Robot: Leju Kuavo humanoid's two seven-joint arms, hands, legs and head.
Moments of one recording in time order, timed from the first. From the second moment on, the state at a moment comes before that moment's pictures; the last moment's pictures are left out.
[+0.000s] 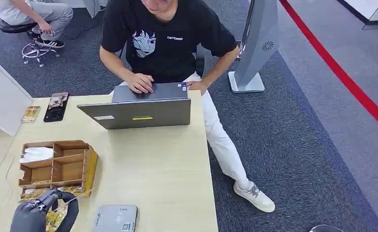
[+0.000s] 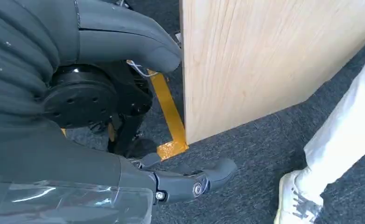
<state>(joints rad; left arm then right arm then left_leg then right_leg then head) 0.35 0.50 -0.58 -2.02 -0.86 0.54 0.03 0.42 0.30 -0.55 -1.27 -0.17 0.34 -0.04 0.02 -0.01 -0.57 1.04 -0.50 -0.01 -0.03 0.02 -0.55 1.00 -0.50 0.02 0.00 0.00</state>
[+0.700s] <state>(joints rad) 0.32 0.57 -0.77 -1.89 -0.75 0.53 0.17 0.40 0.30 -0.55 -1.27 -0.13 0.38 -0.04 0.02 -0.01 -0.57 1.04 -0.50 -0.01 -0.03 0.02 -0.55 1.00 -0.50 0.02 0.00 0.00</state>
